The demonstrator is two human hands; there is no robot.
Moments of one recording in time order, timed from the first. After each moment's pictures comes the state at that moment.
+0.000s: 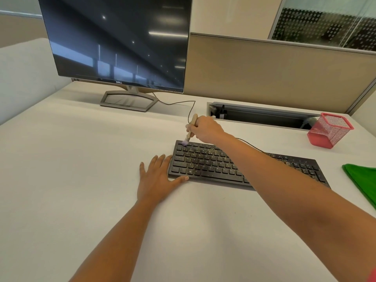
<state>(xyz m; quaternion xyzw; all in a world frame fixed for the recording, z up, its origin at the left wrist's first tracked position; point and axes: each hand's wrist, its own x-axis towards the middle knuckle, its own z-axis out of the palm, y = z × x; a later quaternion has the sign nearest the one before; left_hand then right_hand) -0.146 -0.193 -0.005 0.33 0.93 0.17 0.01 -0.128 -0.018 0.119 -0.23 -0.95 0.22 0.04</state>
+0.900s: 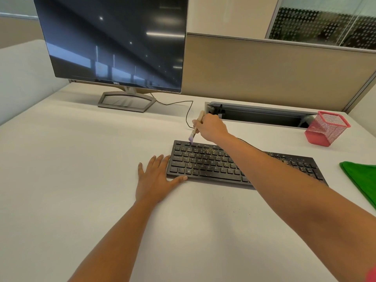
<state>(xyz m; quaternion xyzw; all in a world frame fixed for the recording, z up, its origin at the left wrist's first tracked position) -0.147 -0.193 -0.006 0.33 0.93 0.17 0.02 -0.125 -0.006 0.115 -0.28 -0.93 0.23 0.10</state>
